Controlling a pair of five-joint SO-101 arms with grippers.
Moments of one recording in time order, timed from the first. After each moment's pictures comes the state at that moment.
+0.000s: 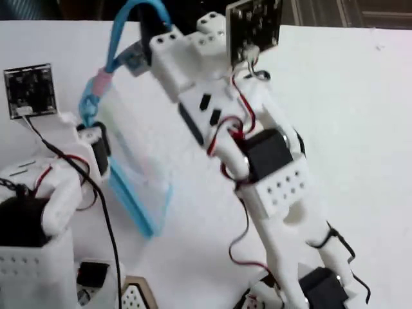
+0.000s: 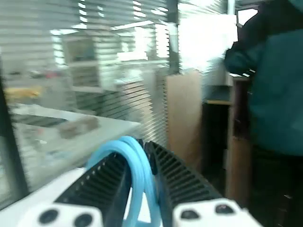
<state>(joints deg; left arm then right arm) -2.2 -51.3 16.4 83.9 9.3 -34.9 -20.5 -8.1 27.3 -4.6</state>
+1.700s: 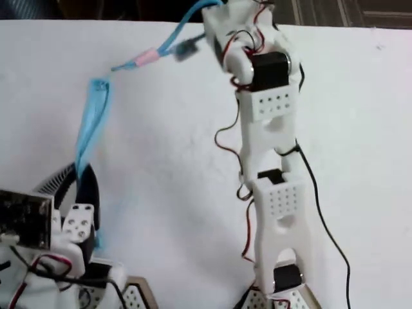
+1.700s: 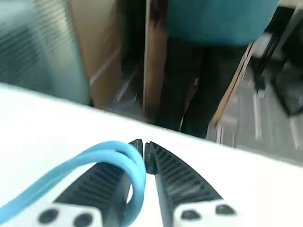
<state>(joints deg) 0.7 -80.0 20.9 91.3 -5.3 -15.8 41.6 -93.3 81.1 4.8</state>
